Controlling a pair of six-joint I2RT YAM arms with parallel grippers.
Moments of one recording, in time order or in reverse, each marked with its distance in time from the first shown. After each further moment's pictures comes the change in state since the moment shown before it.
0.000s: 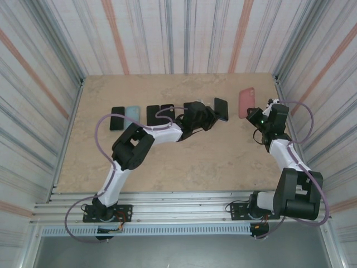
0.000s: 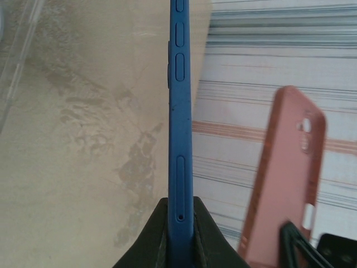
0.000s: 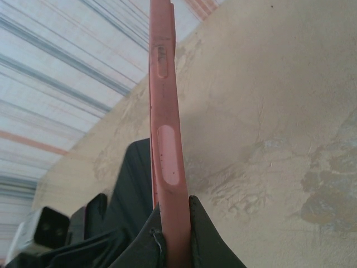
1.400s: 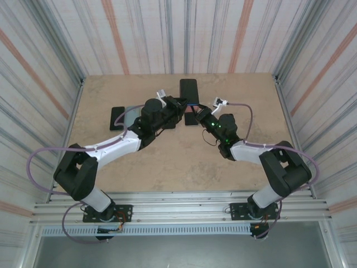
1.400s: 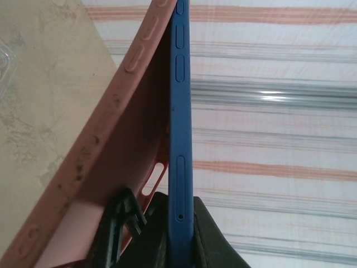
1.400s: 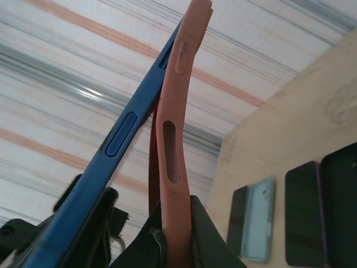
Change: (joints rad) left arm 0.130 -0.697 -0.544 0.117 -0.045 -0.080; right arm 0.695 0.259 -0.048 0.842 0.264 0.491
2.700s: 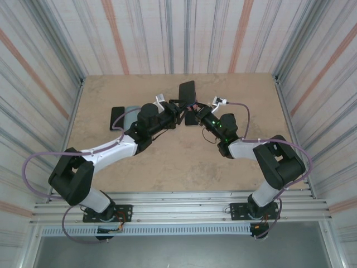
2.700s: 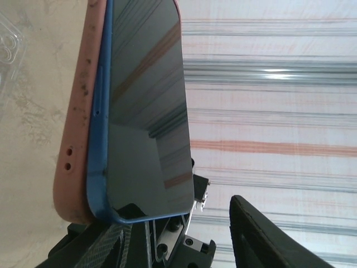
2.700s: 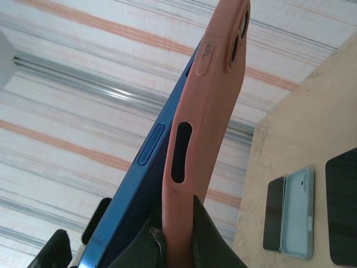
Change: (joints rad) left arm 0.011 -0.055 -0.100 0.036 0.056 0.027; right arm -0.014 0.101 0.013 0.193 -0.092 0.166
